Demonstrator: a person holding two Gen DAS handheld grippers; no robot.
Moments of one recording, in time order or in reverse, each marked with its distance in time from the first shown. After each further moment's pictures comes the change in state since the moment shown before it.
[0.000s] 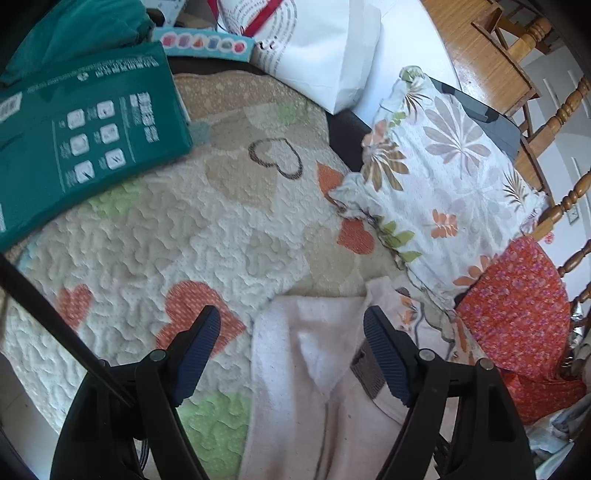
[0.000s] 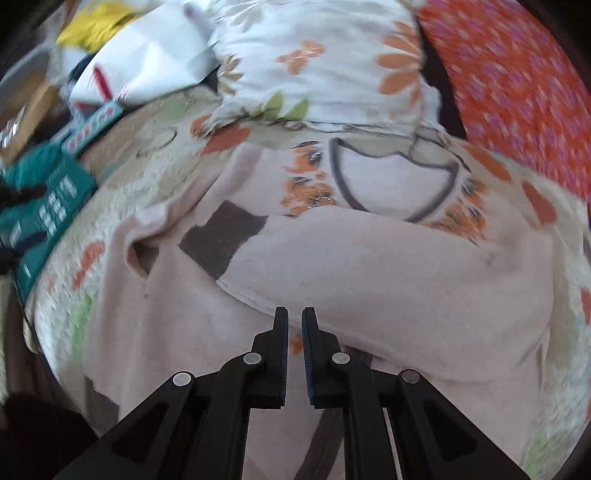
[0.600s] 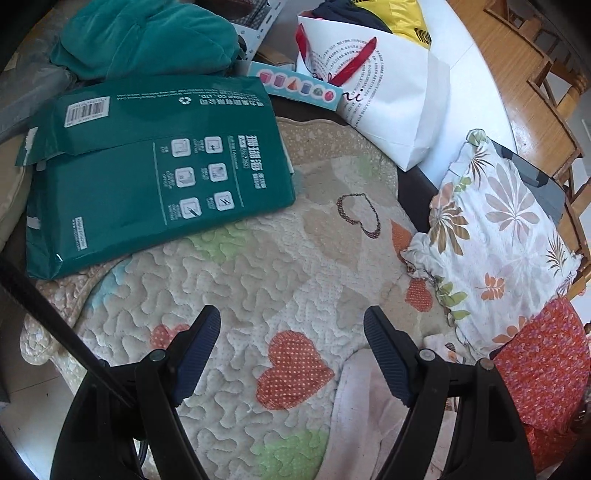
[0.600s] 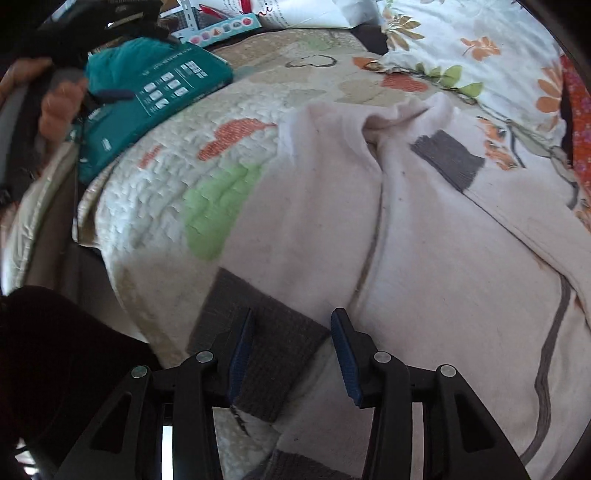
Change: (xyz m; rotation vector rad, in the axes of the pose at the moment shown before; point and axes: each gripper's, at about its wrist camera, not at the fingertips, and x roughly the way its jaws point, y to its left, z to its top) left arm -0.028 0.068 0.020 -0.130 -0.112 0.138; right arm 0.034 0.164 -0.104 -0.316 0.127 0.107
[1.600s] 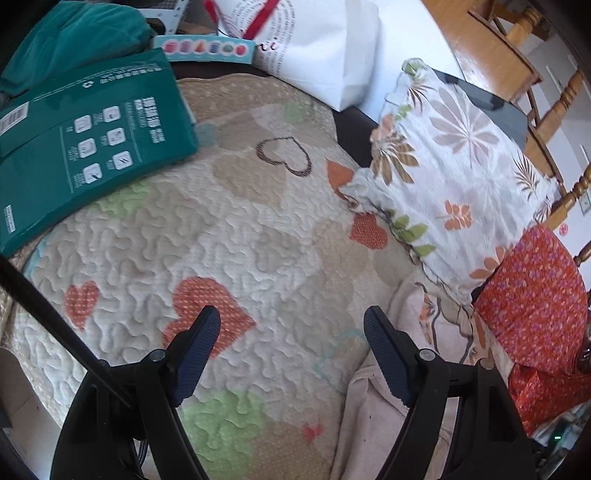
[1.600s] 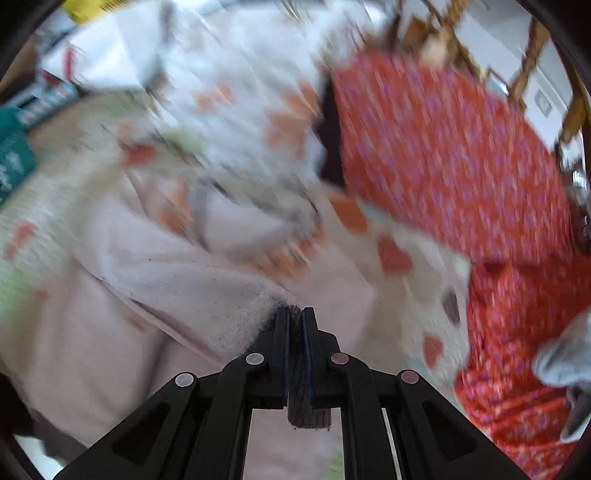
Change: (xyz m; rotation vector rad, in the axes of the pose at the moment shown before) left arm 0.023 -0.082 -0.050 0.172 0.123 -0.095; right arm -0.144 -0.273 0.025 0.189 0.066 -0.583
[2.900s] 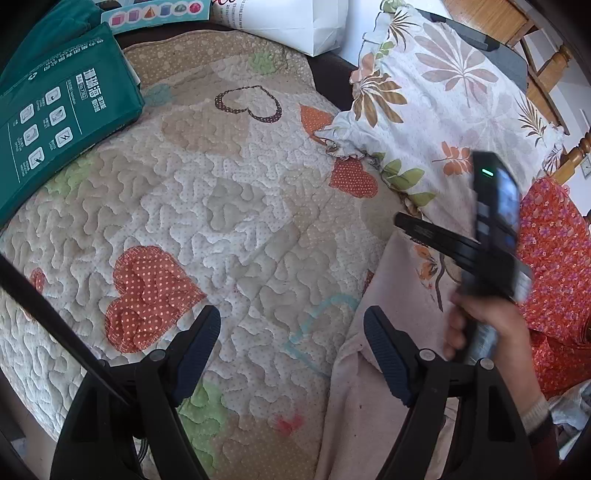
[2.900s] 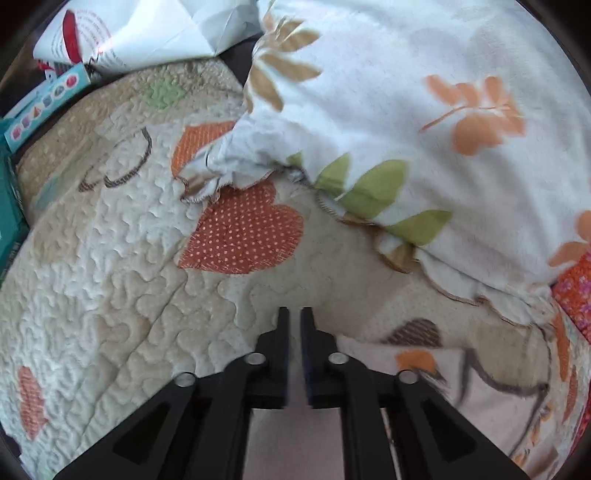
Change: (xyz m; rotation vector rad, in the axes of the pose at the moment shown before) left arm 0.049 -0.033 -0.013 0.086 0.144 0.014; right arm 0.119 0.245 0.235 -0.080 -0.093 0.341
